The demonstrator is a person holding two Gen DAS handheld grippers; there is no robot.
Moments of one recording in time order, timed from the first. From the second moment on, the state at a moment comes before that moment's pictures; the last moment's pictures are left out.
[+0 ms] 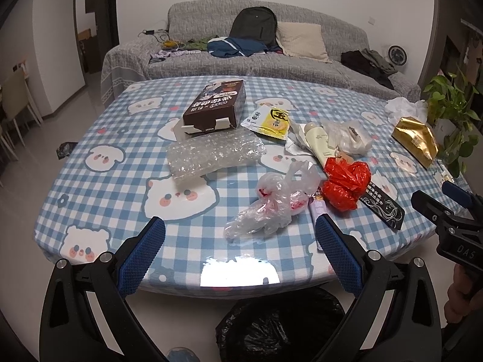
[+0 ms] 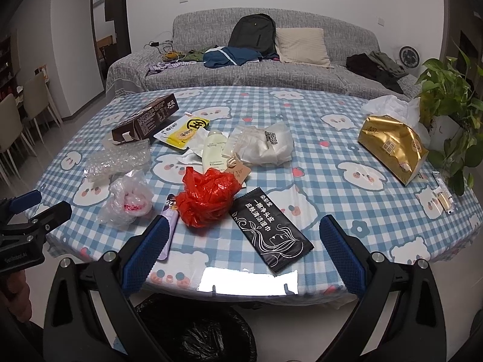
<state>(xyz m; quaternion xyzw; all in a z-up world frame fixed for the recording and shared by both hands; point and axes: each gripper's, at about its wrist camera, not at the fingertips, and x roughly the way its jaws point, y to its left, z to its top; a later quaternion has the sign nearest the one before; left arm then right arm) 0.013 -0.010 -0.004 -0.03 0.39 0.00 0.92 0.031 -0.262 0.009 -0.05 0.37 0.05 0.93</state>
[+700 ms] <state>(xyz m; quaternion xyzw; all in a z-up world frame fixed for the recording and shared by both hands) 0.015 -0.012 -0.007 -0.04 0.39 0.00 0.92 0.034 -0.264 0.008 -0.04 0.37 0.05 0.93</state>
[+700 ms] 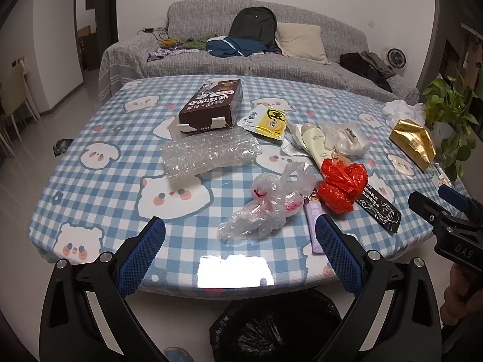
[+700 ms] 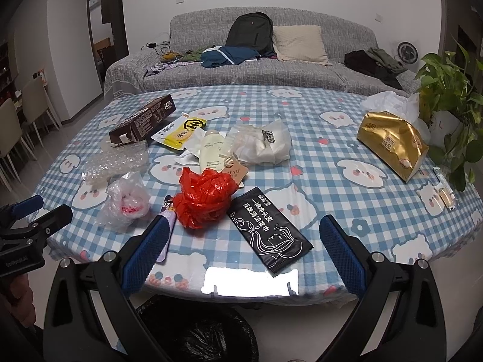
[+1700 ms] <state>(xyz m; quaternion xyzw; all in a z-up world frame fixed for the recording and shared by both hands) 0.021 -0.023 -0.009 -0.03 0.40 -0.01 0.92 0.034 -0.279 0.013 -0.04 0.37 0.03 0.93</state>
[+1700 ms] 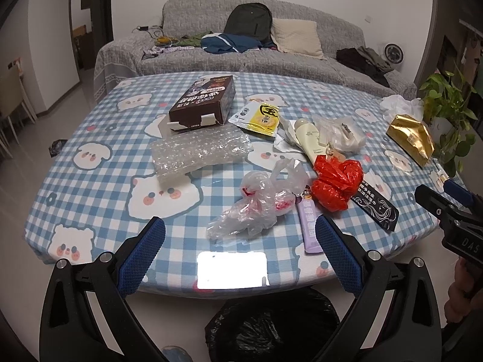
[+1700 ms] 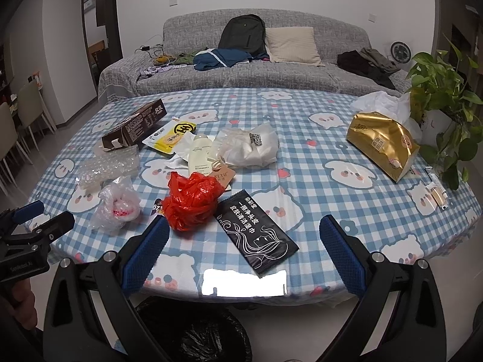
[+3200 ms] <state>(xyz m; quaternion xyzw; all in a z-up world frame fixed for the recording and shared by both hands) 0.129 -0.050 -0.080 -0.02 0.50 -0.03 0.87 0.131 -0.281 -0.075 -0.08 0.52 0.08 0.85</state>
